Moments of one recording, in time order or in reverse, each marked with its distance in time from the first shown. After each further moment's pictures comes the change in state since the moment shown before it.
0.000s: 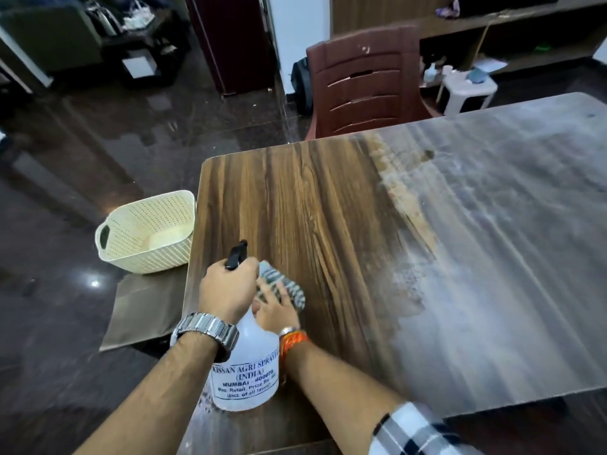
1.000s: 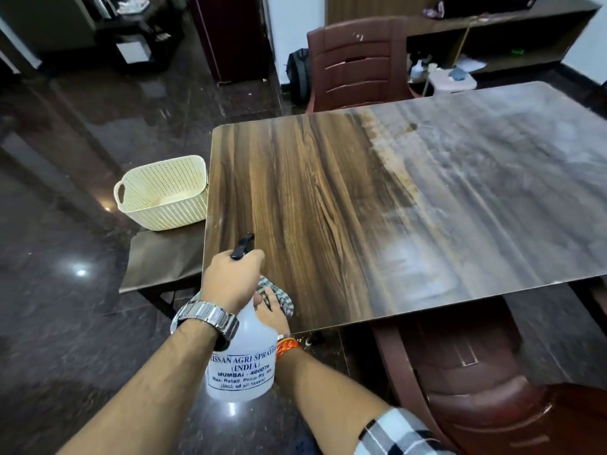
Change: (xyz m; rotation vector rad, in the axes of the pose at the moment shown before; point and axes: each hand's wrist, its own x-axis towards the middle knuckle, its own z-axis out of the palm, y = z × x) left_hand -0.103 -0.090 -0.063 0.004 -0.125 0.058; right_hand -0.098 -0.086 0.136 0.167 0.117 0.205
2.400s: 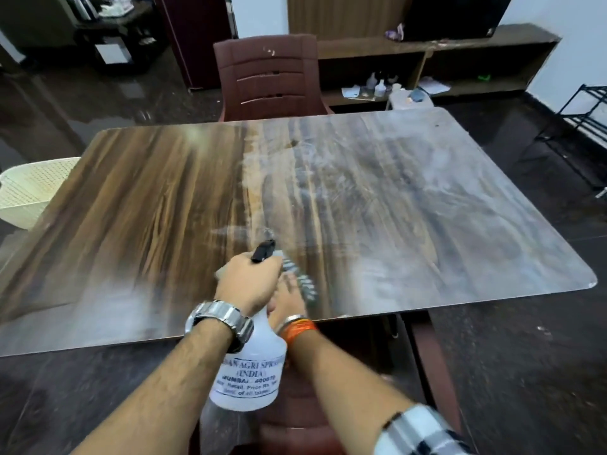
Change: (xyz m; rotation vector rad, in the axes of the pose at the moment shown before) left_hand -0.145 0.170 0.368 0.028 -0.070 -0.002; right_hand -0.127 0.352 -0.285 -0.230 -0.134 -0.057
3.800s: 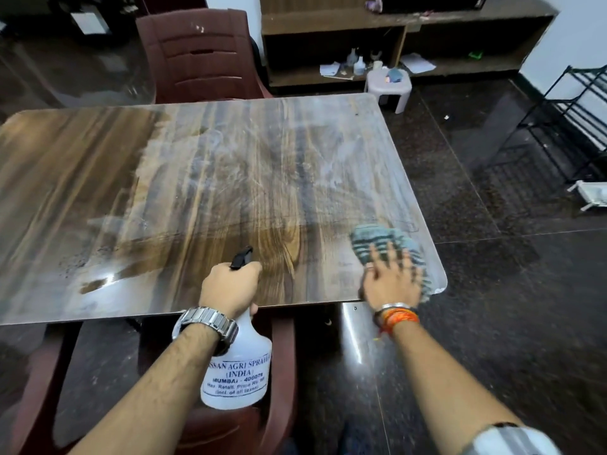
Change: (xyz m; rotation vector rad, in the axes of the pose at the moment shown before) left_hand -0.076 0.120 0.254 -0.006 0.066 -0.180; right_hand -0.154 0.448 -0.069 0.060 0.376 0.618
